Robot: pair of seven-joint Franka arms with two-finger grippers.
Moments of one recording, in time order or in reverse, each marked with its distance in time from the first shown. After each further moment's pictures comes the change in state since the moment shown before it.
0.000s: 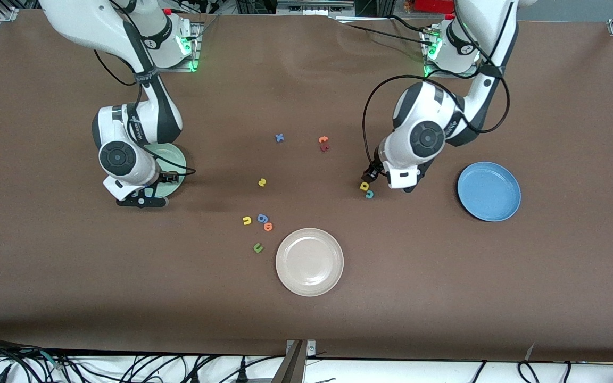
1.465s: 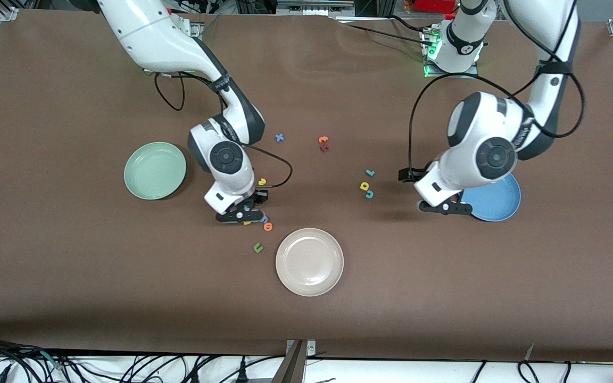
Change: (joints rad) left arm 0.193 -0.023 -0.004 0.184 0.103 -0.247 1.020; right arm 0.042 0.248 0.234 0.361 -0.043 0.028 0.262
